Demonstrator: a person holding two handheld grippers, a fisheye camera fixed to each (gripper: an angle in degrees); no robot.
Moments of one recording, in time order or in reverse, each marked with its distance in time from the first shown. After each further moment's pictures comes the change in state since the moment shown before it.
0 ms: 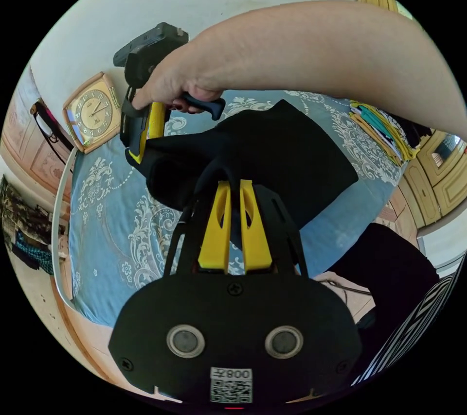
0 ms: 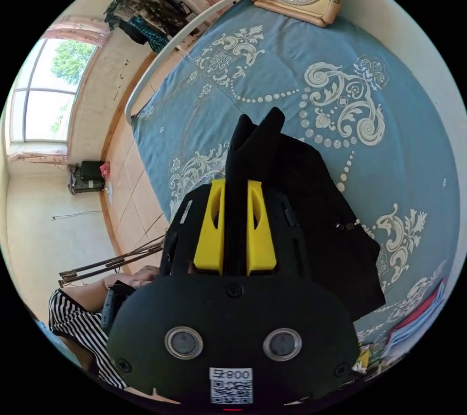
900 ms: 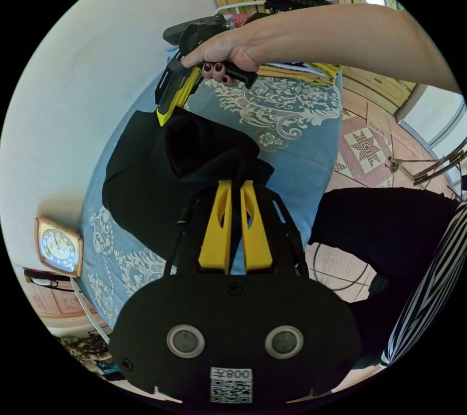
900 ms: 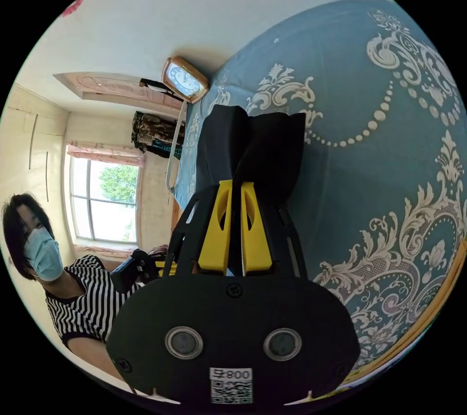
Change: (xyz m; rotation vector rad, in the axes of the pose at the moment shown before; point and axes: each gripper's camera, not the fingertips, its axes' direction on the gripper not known) left arm 0.249 -0.082 0.107 -0.091 0.105 0.654; right arm 0.322 0.470 -0.062 0.553 -0.461 0.434
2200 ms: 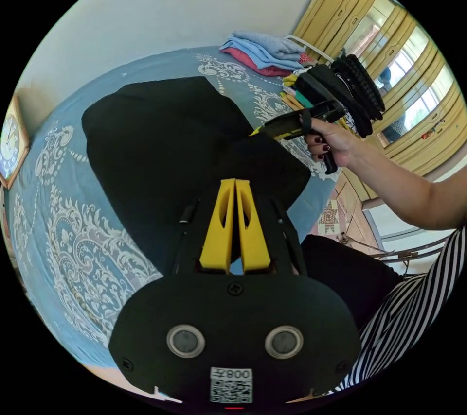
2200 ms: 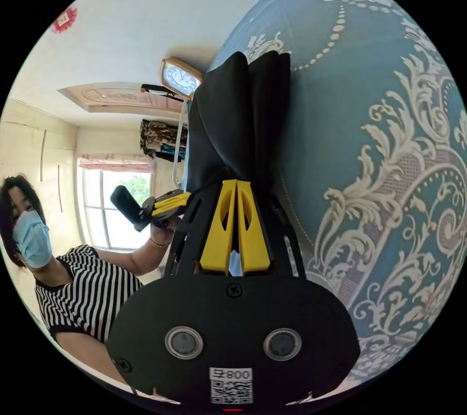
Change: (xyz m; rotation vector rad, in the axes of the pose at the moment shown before) left arm -0.212 0.079 0.037 0.104 0.320 -0.499; right arm 0.140 0.152 -0.043 0.022 -0.106 0.085
